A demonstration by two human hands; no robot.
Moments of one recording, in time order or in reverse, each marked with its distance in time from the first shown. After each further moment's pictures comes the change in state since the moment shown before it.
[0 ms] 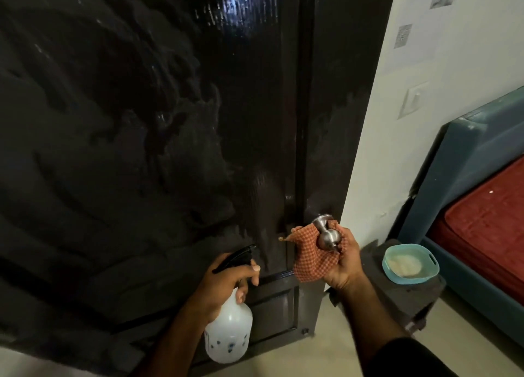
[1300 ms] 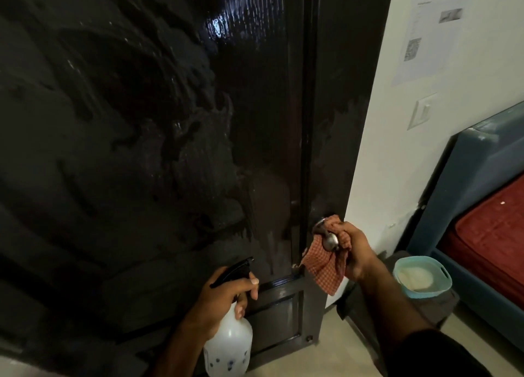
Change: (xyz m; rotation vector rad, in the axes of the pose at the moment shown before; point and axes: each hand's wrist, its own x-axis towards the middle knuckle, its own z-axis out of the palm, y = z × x) left_hand 0.000 -0.003 -0.022 -0.006 0.012 0.013; right_hand 0.012 -0.033 0.034 -0.533 0.191 -0.133
